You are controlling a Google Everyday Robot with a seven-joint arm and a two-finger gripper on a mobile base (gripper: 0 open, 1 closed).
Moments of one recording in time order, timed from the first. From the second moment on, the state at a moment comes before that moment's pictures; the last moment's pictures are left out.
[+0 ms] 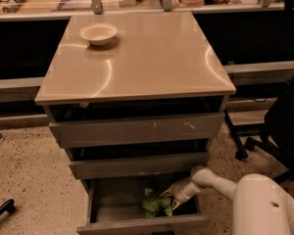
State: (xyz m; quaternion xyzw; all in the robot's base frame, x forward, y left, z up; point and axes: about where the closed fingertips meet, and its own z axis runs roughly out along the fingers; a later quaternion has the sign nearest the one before) arm 0.541 -0.105 0.172 -0.86 0.39 0.15 0.30
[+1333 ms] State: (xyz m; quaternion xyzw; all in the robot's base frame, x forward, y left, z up) arm 0.541 -0.105 0.172 -0.86 0.39 0.15 0.30
